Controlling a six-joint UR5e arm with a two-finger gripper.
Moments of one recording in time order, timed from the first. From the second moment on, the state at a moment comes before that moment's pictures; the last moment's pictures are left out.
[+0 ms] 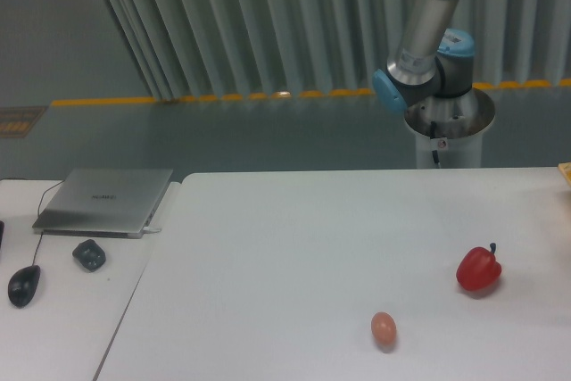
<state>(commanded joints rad) 2.79 -2.02 -1.50 -1.10 1.71 2.55</state>
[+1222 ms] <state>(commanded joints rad) 2.78 -2.04 -1.52 -1.08 1.71 2.50</state>
